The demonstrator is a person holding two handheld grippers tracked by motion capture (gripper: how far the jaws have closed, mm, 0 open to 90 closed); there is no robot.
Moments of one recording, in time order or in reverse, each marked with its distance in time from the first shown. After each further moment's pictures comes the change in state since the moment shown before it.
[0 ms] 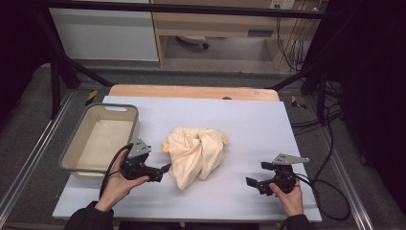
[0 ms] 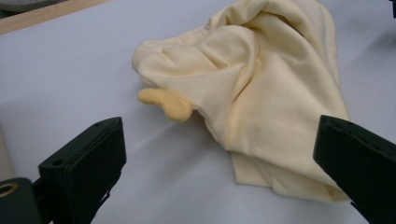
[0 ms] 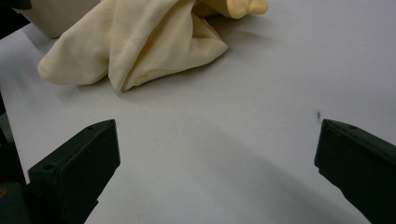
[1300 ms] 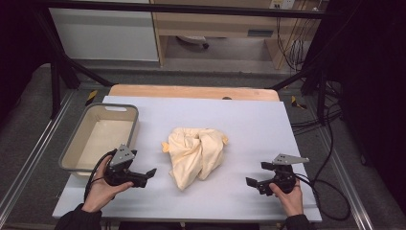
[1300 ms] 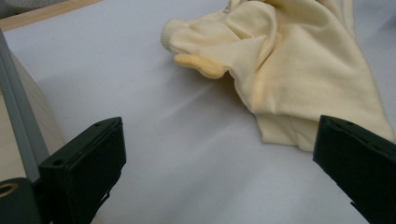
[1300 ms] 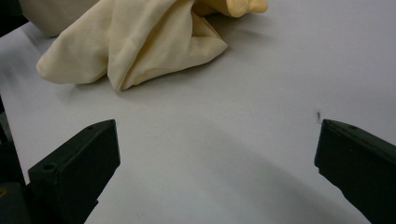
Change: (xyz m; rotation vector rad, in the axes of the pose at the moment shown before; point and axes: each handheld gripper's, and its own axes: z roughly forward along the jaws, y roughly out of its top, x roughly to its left) left arm 0.020 -0.028 -0.024 -0.010 0.021 0.017; right arm 0.000 0.000 0.000 0.005 -0.001 -0.003
